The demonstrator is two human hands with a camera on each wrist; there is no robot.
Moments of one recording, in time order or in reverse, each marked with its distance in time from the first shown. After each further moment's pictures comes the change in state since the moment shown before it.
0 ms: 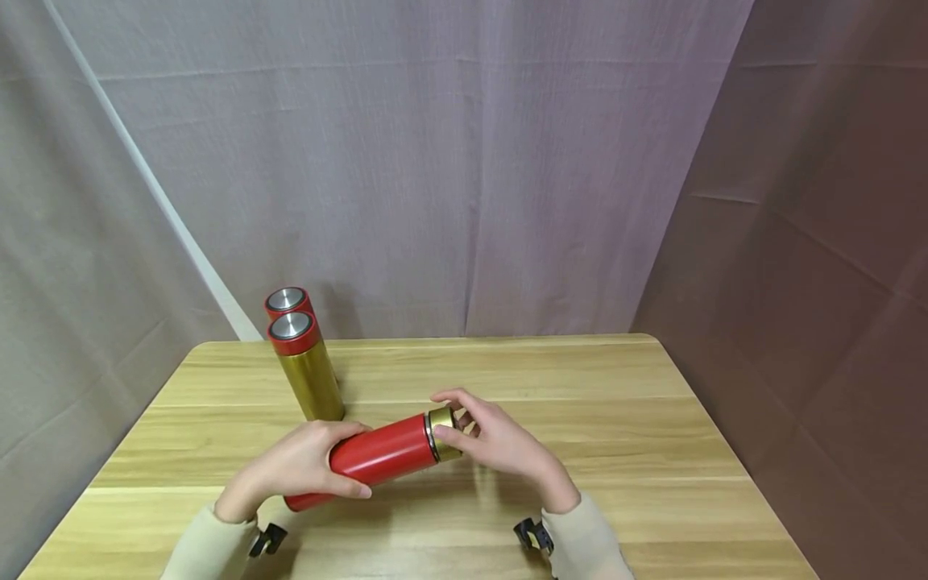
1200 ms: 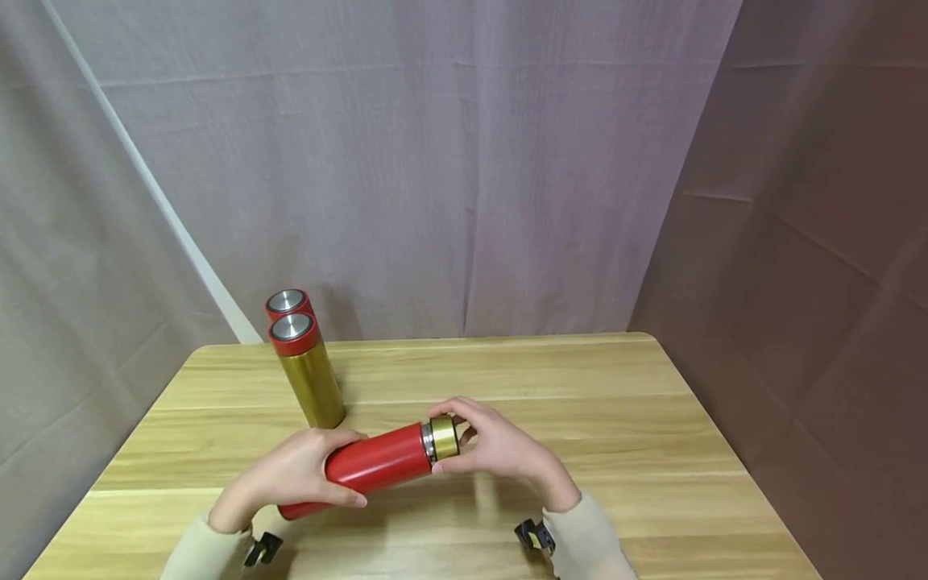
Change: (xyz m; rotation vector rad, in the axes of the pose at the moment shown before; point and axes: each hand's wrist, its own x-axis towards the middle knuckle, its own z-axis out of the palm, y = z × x) left_hand -0.012 0.004 -0.001 -0.014 -0.024 -0.011; right_hand -0.004 -0.002 0.001 0.074 -0.080 -0.044
